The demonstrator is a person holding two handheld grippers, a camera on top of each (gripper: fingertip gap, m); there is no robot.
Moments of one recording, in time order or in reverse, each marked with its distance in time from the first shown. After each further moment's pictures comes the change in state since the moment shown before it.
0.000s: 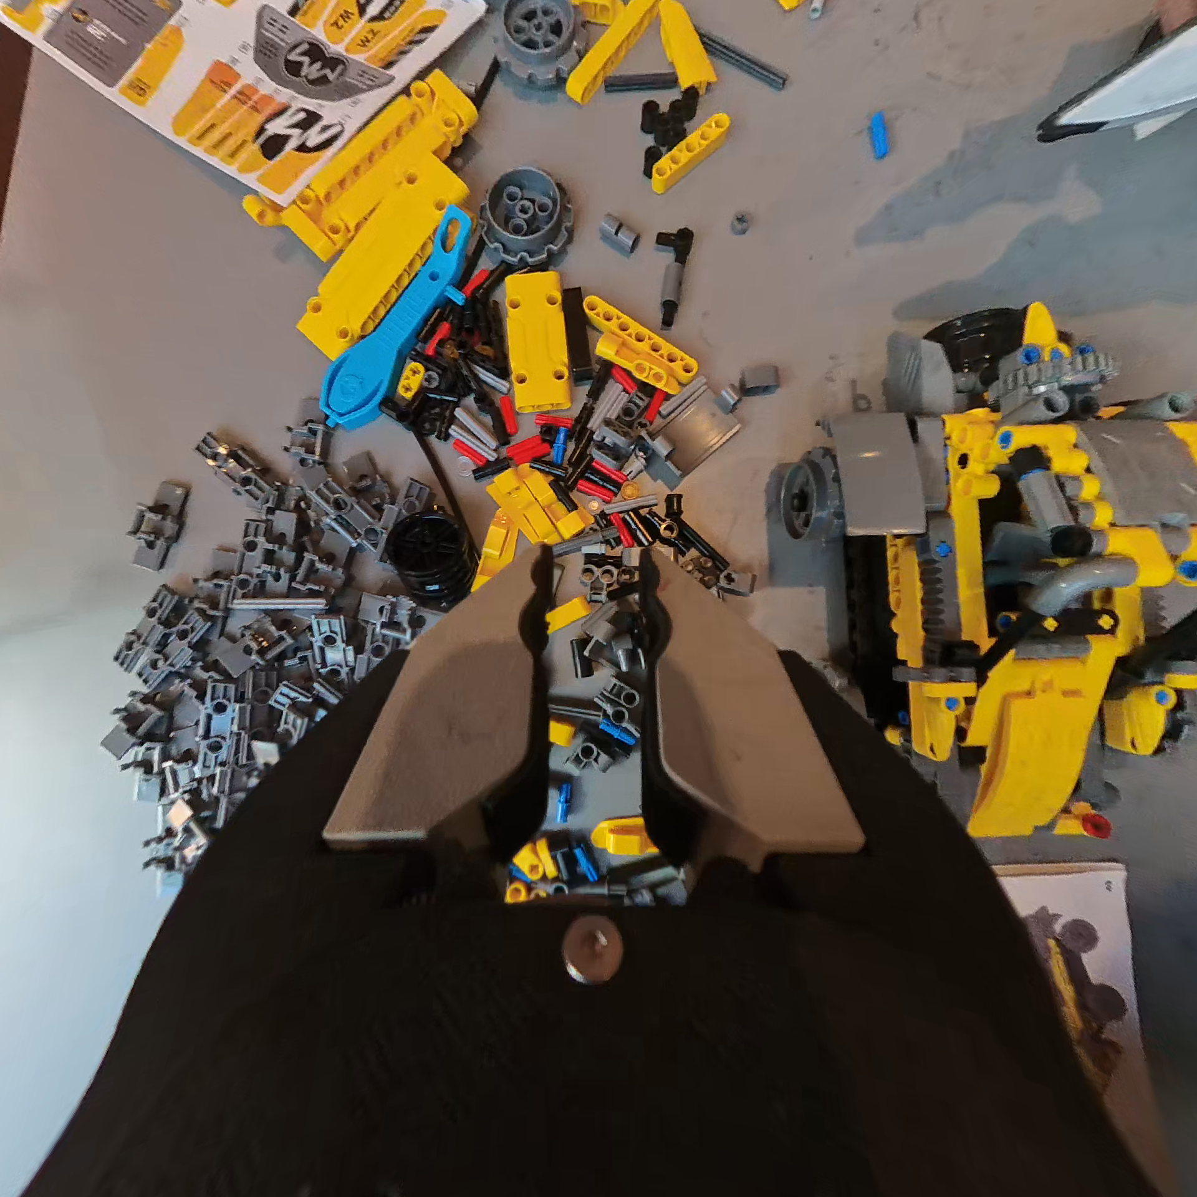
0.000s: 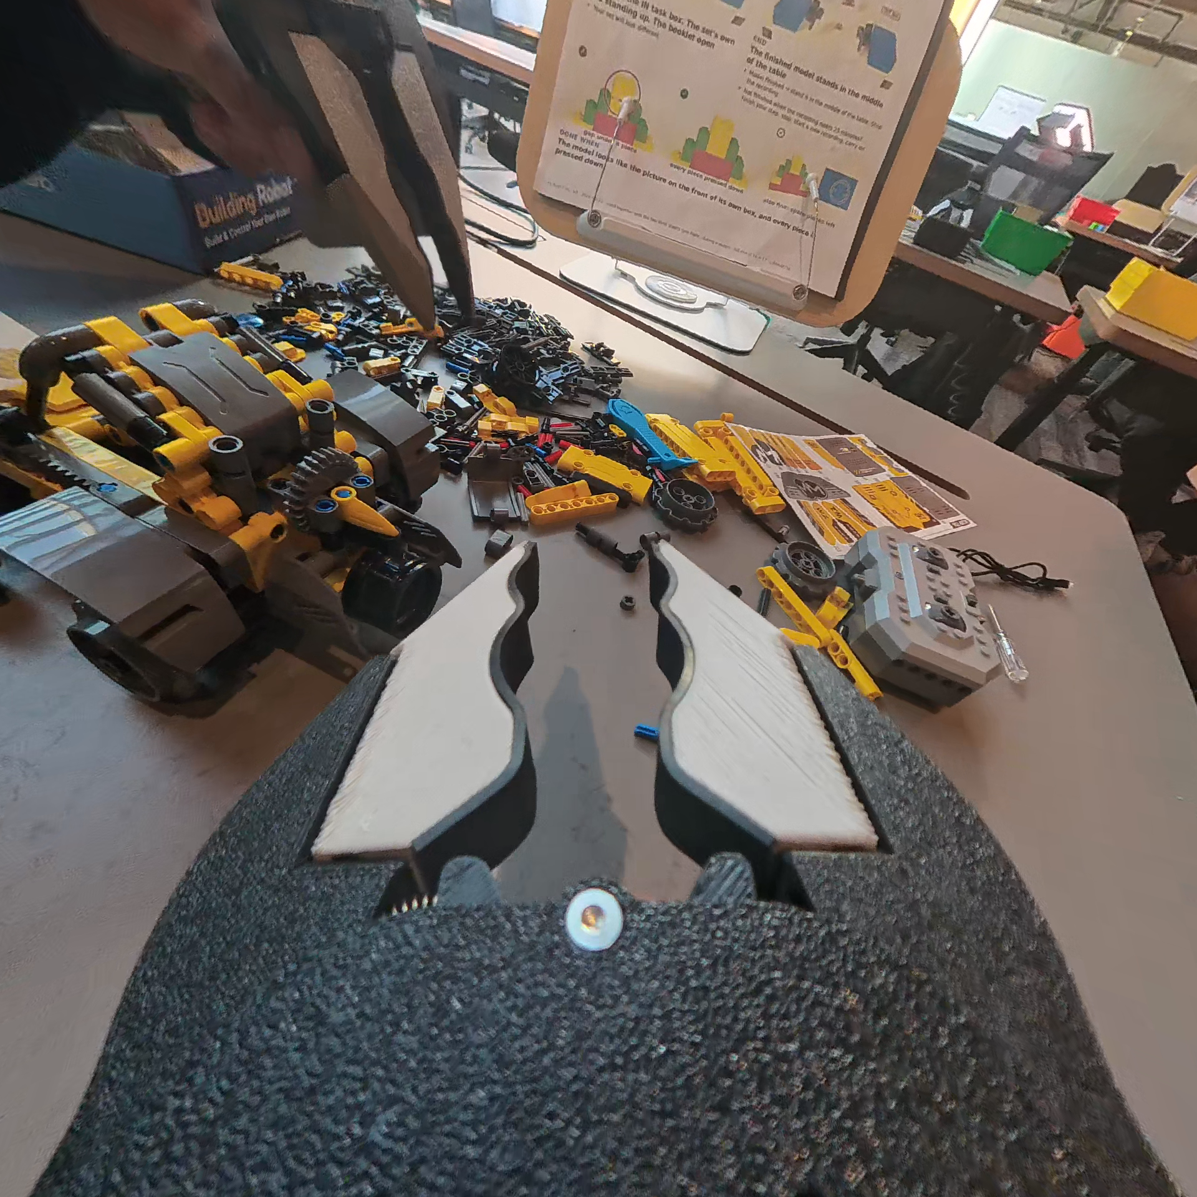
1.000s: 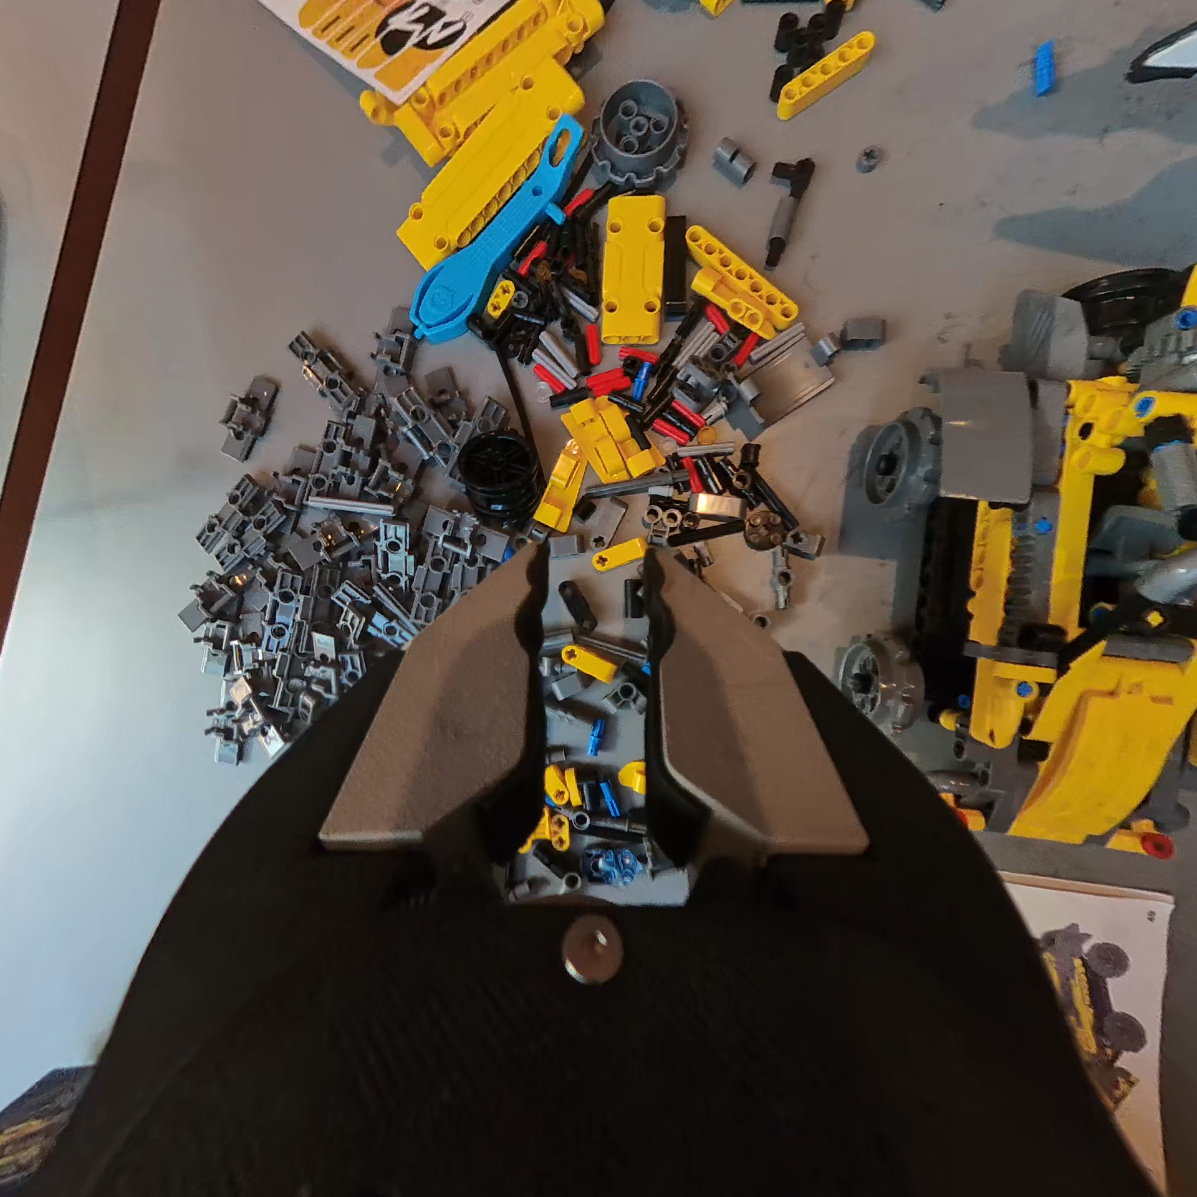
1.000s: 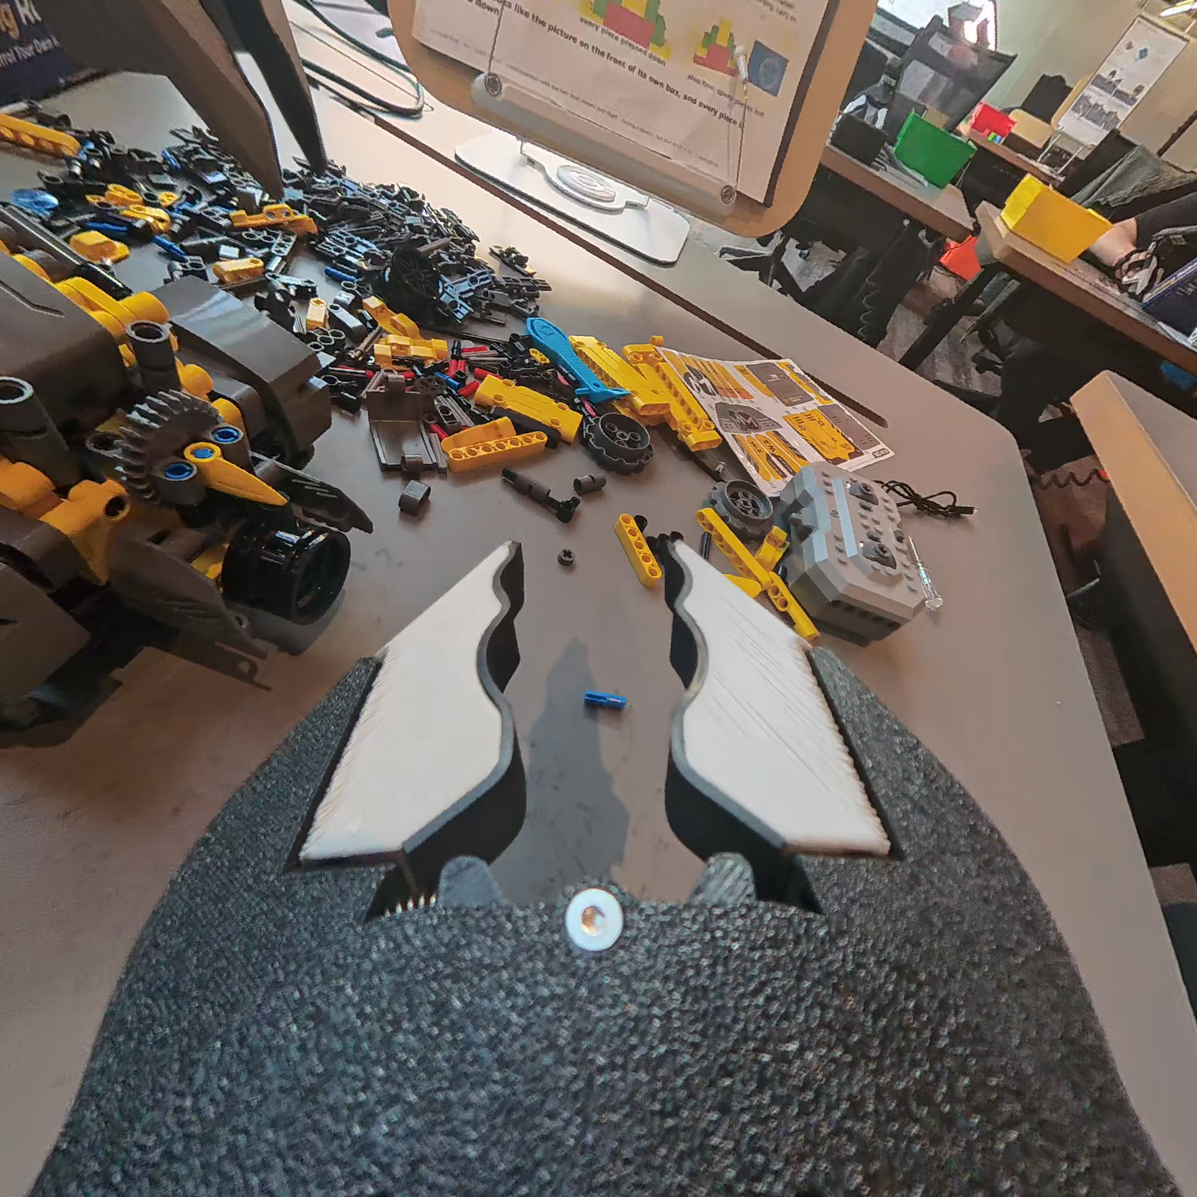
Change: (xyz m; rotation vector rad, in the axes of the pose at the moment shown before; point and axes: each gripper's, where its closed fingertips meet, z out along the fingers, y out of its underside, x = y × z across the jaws) left arm -0.020 0.020 -0.011 -0.056 -0.138 -0.074; right arm 0.019 0.020 0.010 -0.140 0.155 -0.037
